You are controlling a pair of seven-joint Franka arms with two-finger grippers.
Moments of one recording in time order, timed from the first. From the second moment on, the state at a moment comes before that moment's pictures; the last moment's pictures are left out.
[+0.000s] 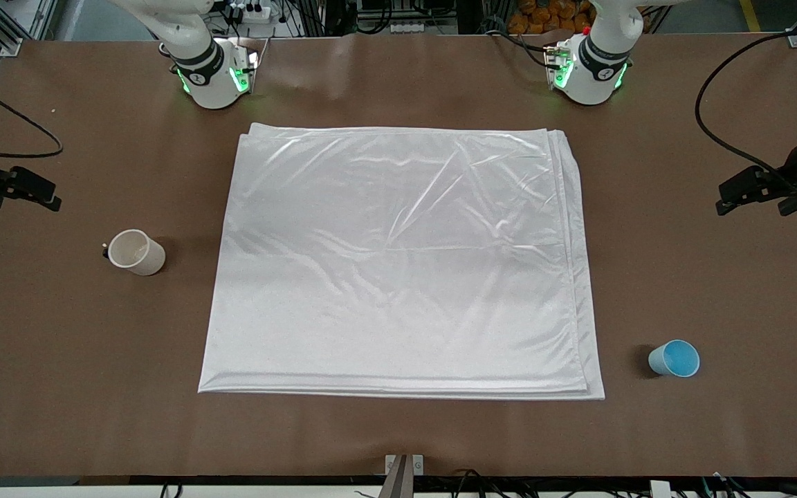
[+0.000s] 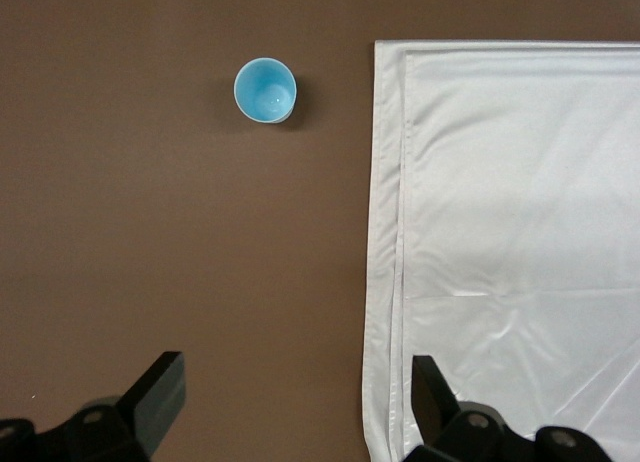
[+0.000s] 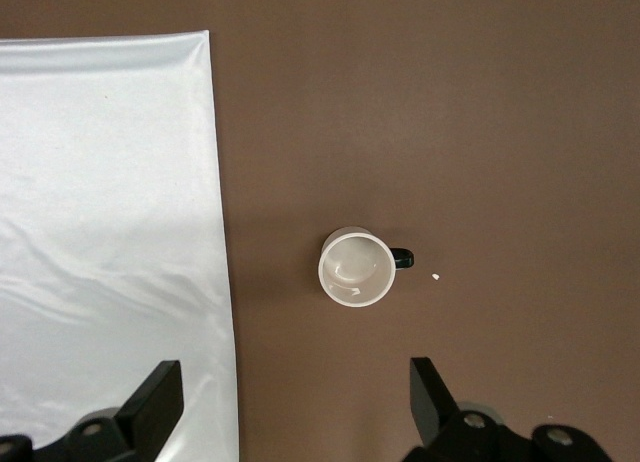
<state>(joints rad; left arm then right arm) 0.01 0.06 -0.01 -1.57 -0.01 1.67 0.00 -0.16 0.01 0.07 -1.66 -0.01 1.66 -0.04</state>
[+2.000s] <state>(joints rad) 0.12 0.76 0.01 -1.43 -0.01 2.29 0.13 -0.23 -0.04 0.06 -1.92 0.01 1.77 -0.73</state>
